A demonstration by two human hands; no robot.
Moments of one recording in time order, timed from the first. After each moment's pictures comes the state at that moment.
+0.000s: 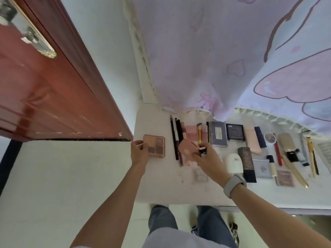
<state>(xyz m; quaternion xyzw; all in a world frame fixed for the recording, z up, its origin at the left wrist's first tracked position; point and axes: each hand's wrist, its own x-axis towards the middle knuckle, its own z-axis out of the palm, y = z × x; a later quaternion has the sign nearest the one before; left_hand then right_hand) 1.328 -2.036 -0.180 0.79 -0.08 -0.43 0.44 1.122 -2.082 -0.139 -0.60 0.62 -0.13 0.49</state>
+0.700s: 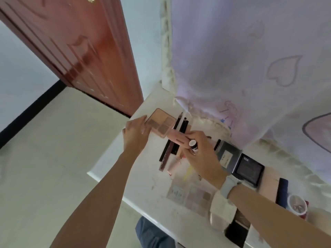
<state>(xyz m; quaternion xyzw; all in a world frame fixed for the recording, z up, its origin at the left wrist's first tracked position) 1.292 -2.061 -0.222 0.90 -0.24 -0.12 0.34 1.112 -2.172 -0.174 -0.86 0.23 -0.17 0.41</state>
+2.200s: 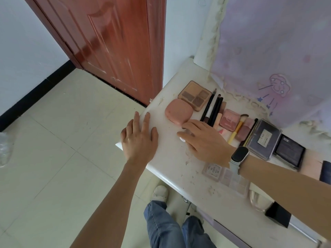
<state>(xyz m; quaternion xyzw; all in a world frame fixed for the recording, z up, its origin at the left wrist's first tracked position) 1.266 -1.946 -0.259 0.96 -0.25 -0.02 0.13 1.152 -2.115 -0.213 -1.00 -0.07 -0.05 0.02</state>
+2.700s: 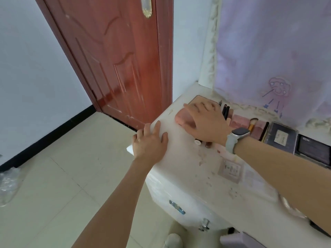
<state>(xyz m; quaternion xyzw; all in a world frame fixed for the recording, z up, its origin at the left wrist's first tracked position) 1.274 -1.942 -0.265 0.95 -0.28 0.01 0.10 1.192 -2.106 -0.217 -0.98 0.15 -0.11 -0.08</state>
